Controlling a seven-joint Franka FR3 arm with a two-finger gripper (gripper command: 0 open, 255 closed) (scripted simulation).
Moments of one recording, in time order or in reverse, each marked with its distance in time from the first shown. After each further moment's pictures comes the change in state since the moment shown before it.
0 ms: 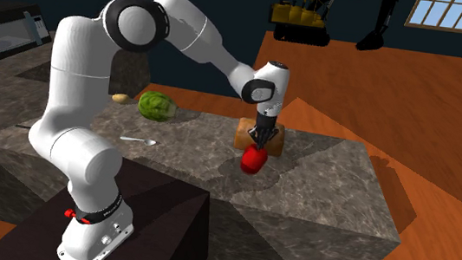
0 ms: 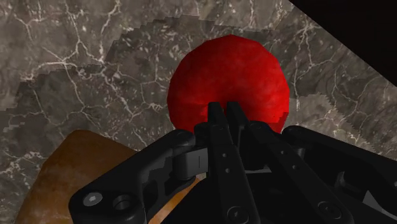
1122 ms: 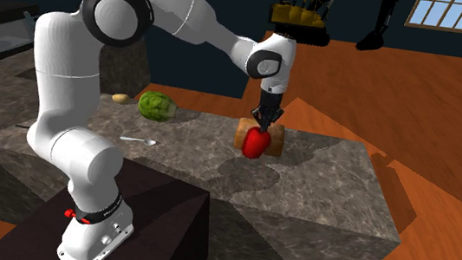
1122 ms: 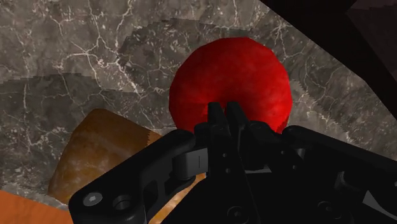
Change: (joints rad) arm 0.040 -0.133 -0.048 0.078 -0.098 -0.189 0.061
